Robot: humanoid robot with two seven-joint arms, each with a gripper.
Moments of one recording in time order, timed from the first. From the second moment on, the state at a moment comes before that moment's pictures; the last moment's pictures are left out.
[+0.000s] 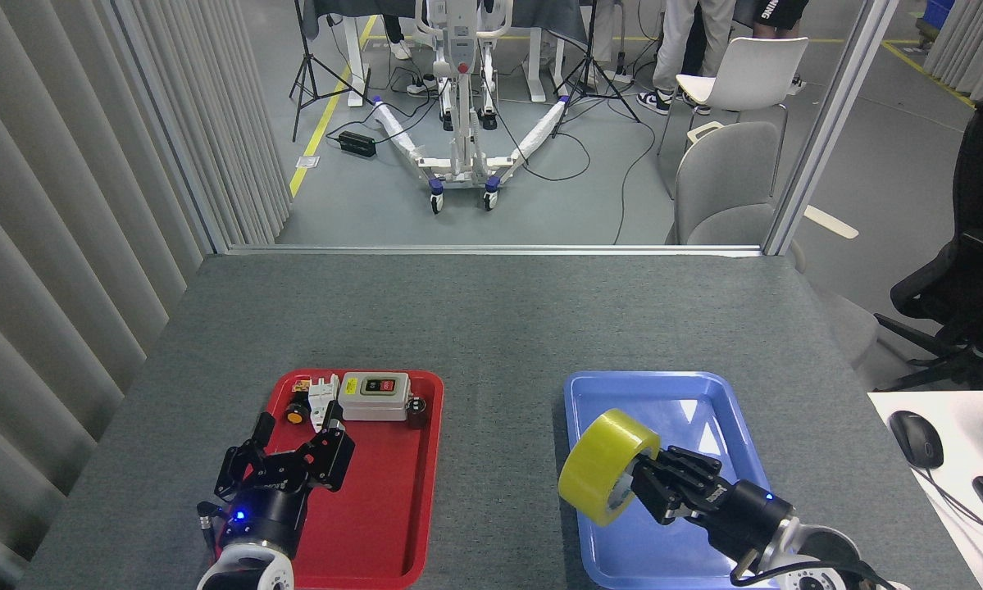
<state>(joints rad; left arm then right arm) -0.08 -0.12 0.16 -1.51 -1.38 -0.18 0.05 -0.10 -0.30 0.13 -1.54 0.63 -0.49 0.49</state>
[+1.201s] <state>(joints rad) -0.01 -0.02 0.05 -1.50 -1.68 -0.15 0.13 -0.62 -0.50 0.76 -1.01 0.40 0.23 0.75</state>
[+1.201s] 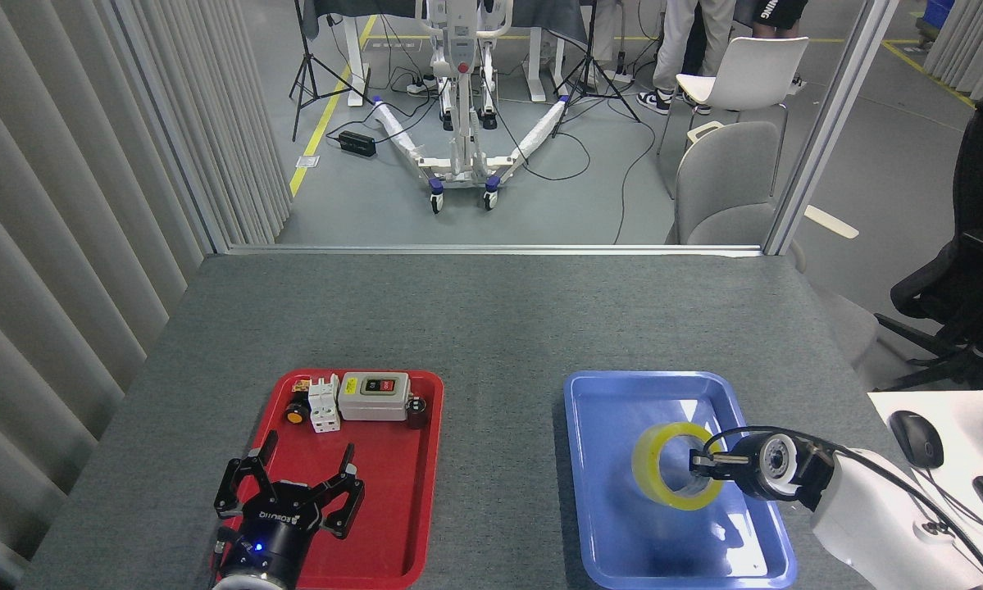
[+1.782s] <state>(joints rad) -0.03 -0.03 0.05 -1.49 -1.67 -0.15 0.12 -0.67 -0.43 0.79 -0.88 0.41 0.18 0.73</state>
